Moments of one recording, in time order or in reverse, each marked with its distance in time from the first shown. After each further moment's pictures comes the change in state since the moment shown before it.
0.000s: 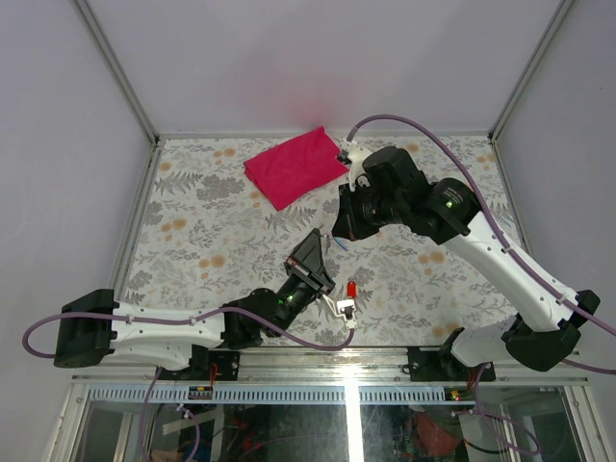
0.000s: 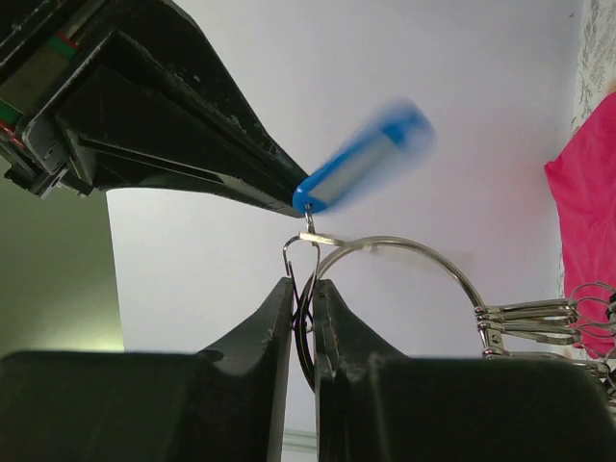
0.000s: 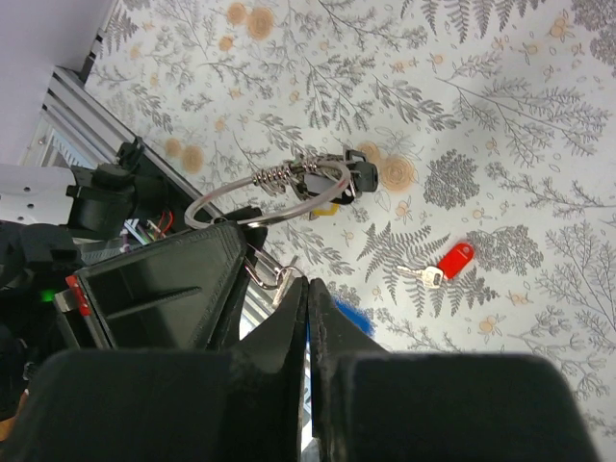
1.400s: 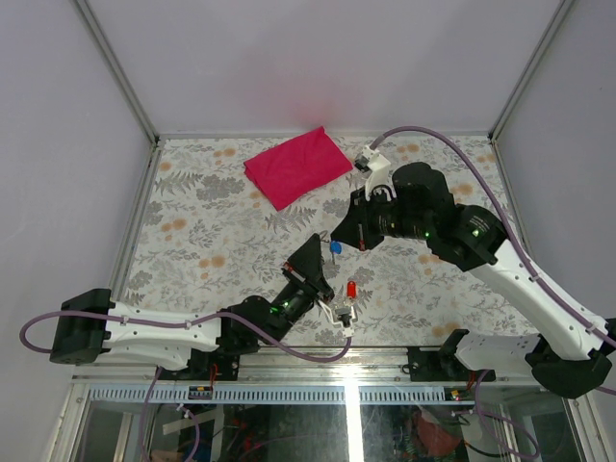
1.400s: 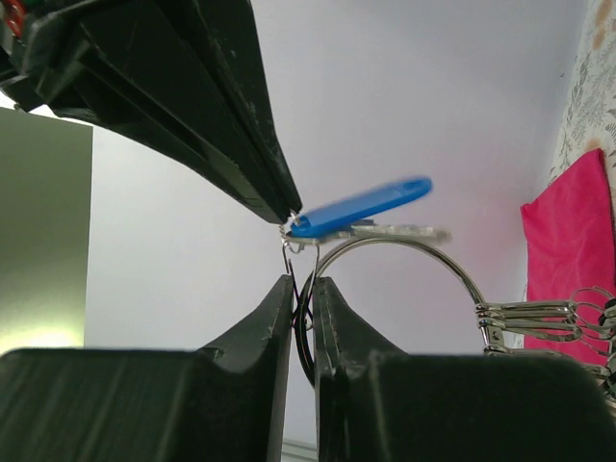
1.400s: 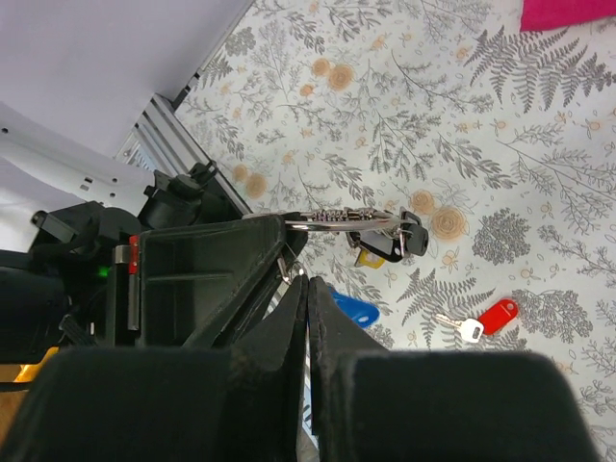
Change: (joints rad) left arm -0.071 -0.027 0.000 0.053 -0.014 -0.088; right arm 0.000 -0.197 -0.222 0.240 -0.102 0.004
